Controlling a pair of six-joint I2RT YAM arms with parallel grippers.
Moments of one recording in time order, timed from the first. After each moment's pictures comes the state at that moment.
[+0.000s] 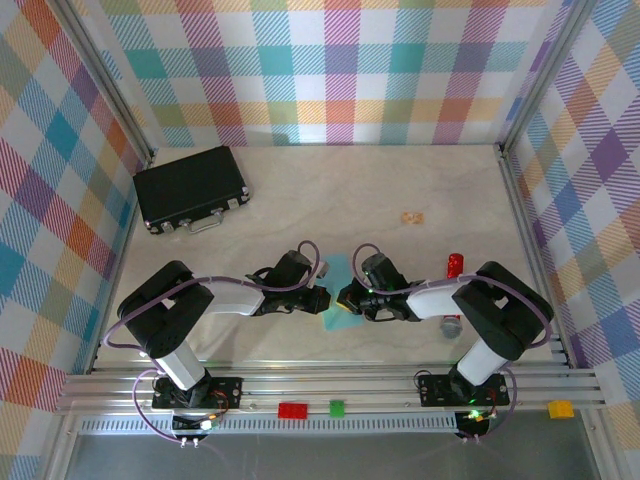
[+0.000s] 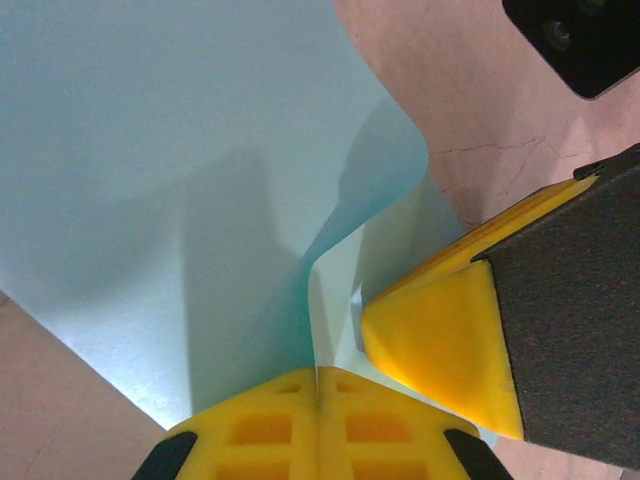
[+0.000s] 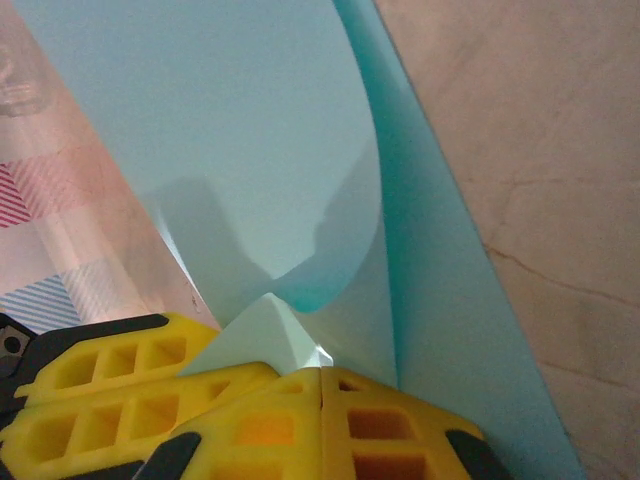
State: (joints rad) left arm -0.76 1.67 0.65 0.15 0.35 -0.50; right arm 0.74 1.61 0.51 0.29 -0.38 1.22
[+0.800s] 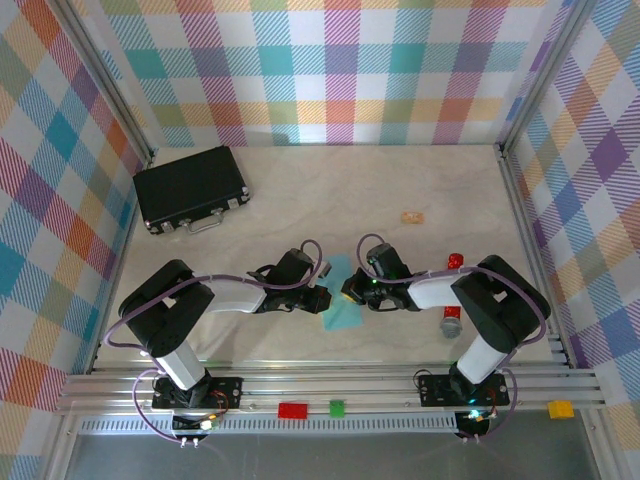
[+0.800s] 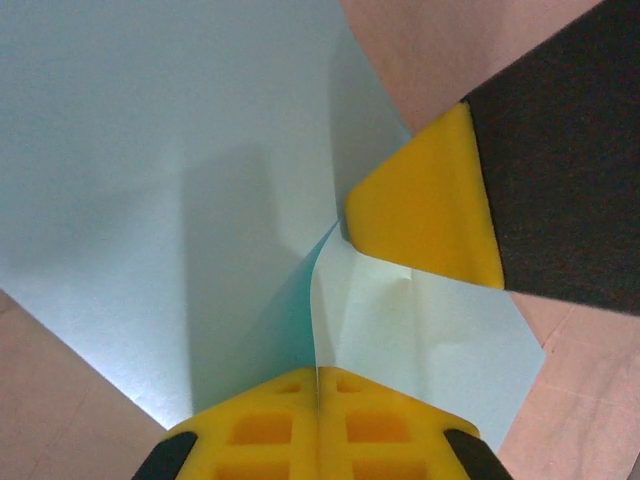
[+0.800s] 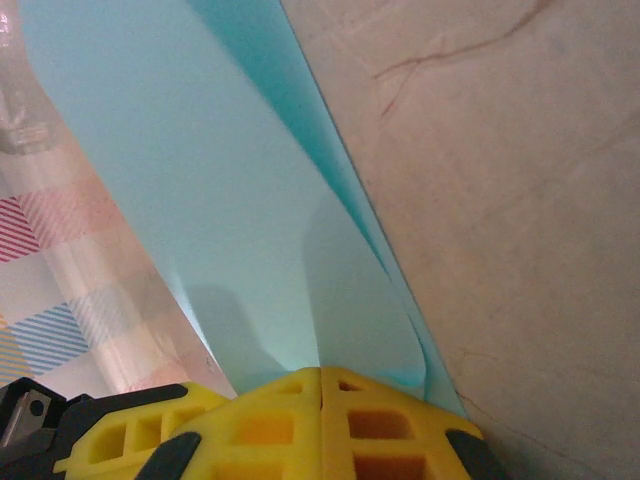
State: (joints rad) left arm -0.76 1.67 0.68 0.09 0.35 -0.45; right arm 0.64 1.64 0.56 0.24 -0.41 1.17
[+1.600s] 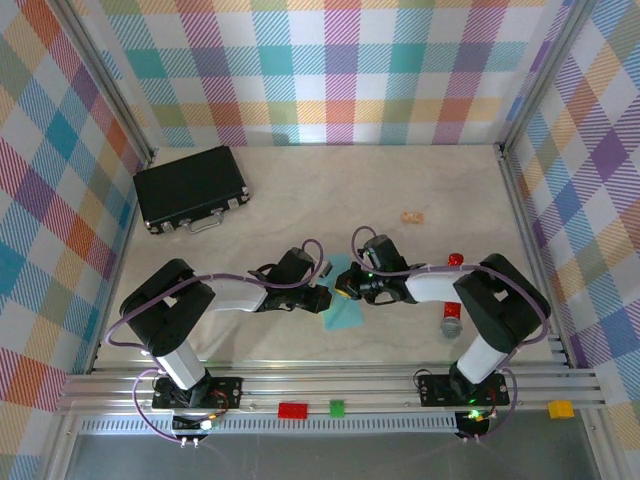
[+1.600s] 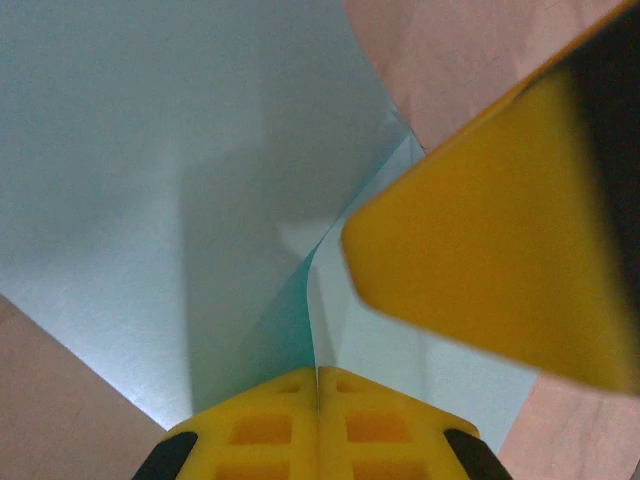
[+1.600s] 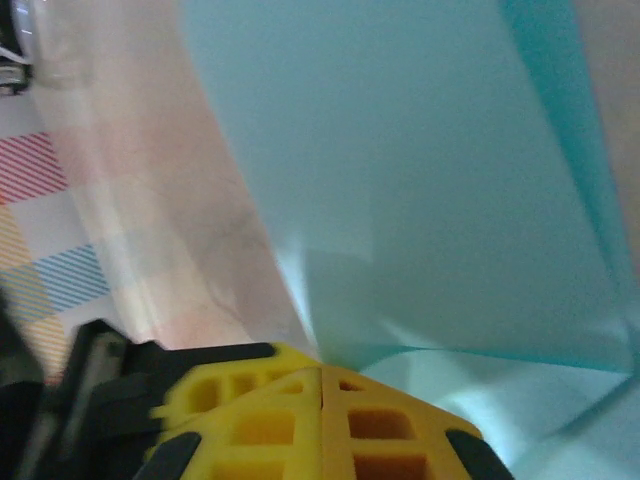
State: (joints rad) left arm -0.76 1.68 0.69 0.08 0.35 -0.44; right arm 0.64 1.65 0.64 0.17 -0.51 1.08
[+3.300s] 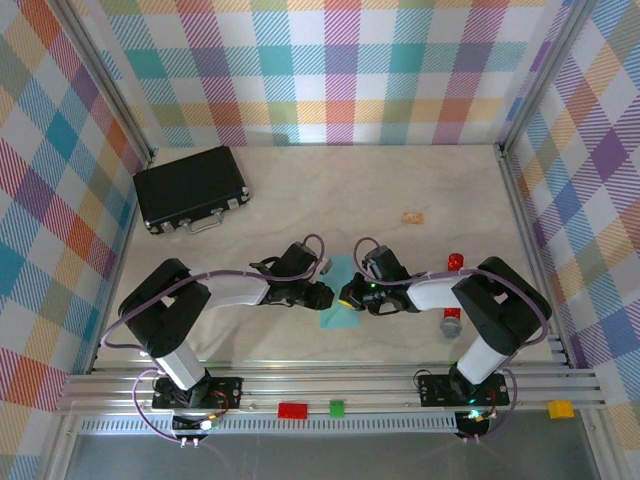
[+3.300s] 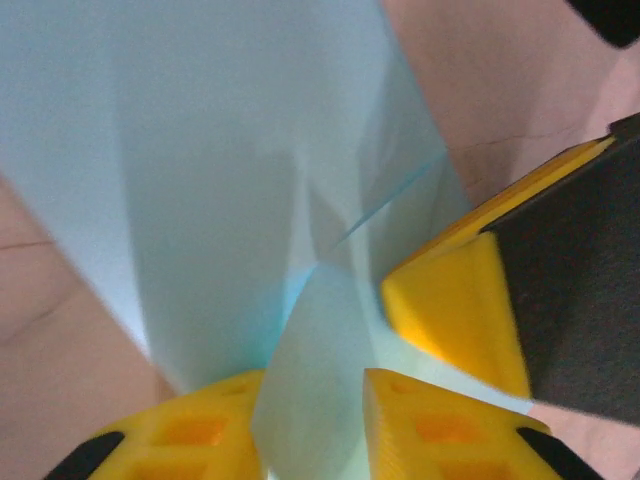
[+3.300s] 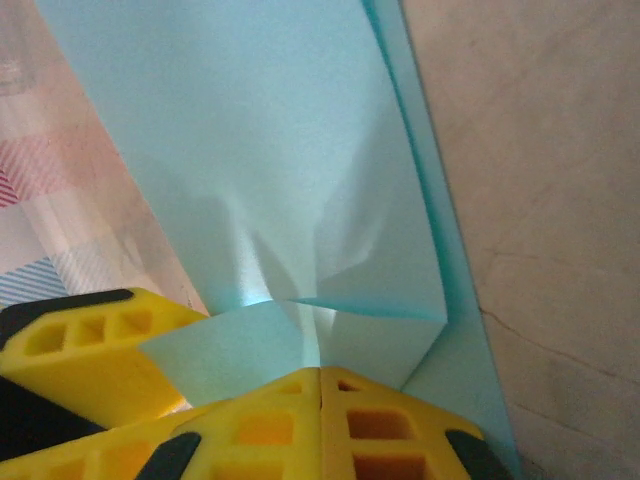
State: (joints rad) left arm -0.75 1.65 0.78 -0.13 0.30 -0.43; right arm 0.68 1.63 0.56 0.19 -0.46 1.15
